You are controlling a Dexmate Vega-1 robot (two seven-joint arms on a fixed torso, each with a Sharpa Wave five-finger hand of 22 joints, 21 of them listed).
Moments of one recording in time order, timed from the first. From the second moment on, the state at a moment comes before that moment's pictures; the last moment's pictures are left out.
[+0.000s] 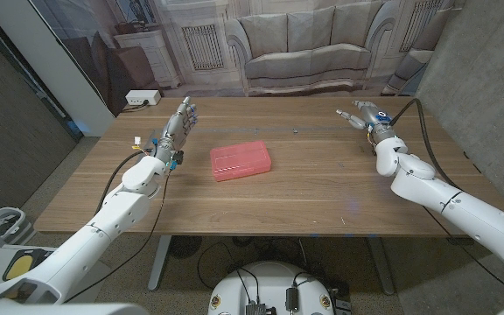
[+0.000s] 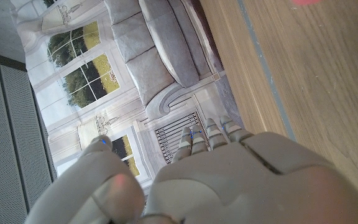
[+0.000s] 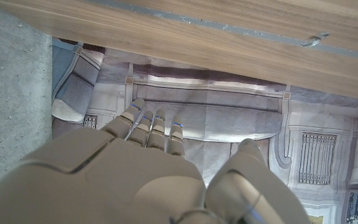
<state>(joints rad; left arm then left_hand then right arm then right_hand) 0.96 0.64 0.29 -1.51 -0.65 -0.24 0.04 0.36 -0.03 0.16 0.07 0.32 0.03 0.03 0.20 0.18 0.03 -0.02 0.21 0.18 -0.05 -0.01 0.19 0.18 -0.07 -0.03 0.20 0.18 -0.73 -0.82 -0.62 -1.63 -0.41 -0.45 -0.31 0.14 0.00 0.12 -0.03 0.27 0.21 -0.03 0.20 0.18 0.23 0.03 0.21 0.18 0.12 0.01 0.19 0.18 0.20 -0.04 0.20 0.18</state>
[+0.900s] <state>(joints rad) 0.98 0.65 0.28 -1.54 -0.66 -0.24 0.06 0.36 -0.03 0.16 0.07 0.32 0.03 0.03 0.20 0.18 0.03 -0.02 0.21 0.18 -0.04 -0.01 0.19 0.18 -0.07 -0.03 0.20 0.18 -0.71 -0.80 -0.65 -1.57 -0.37 -0.47 -0.30 0.14 0.00 0.12 -0.04 0.27 0.21 -0.03 0.20 0.18 0.23 0.04 0.21 0.18 0.13 0.01 0.19 0.18 0.20 -0.04 0.20 0.18</state>
